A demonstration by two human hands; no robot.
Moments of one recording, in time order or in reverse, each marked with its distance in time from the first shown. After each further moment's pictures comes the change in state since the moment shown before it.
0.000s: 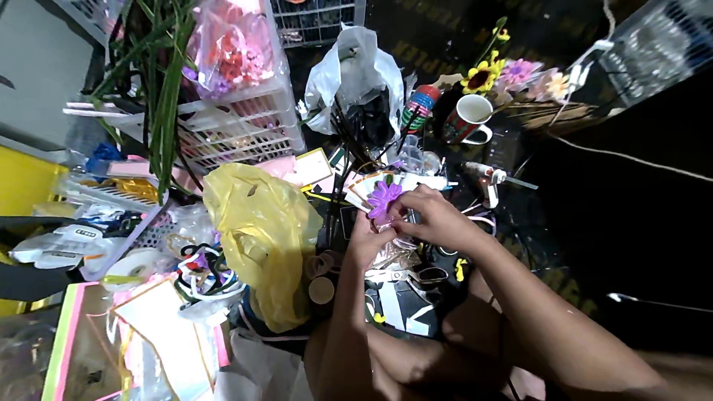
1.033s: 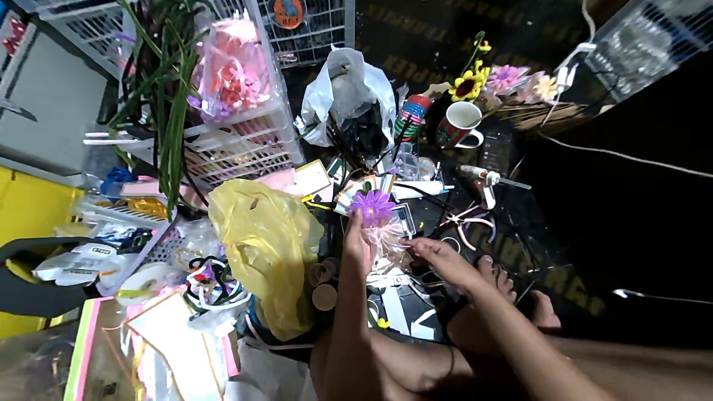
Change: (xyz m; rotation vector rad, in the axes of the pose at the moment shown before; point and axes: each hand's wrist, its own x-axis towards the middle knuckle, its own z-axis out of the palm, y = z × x) left_hand -0.001 0.003 0.000 -0.232 0.141 0.050; right_hand -0.077 0.017 0.052 0.831 0.053 0.470
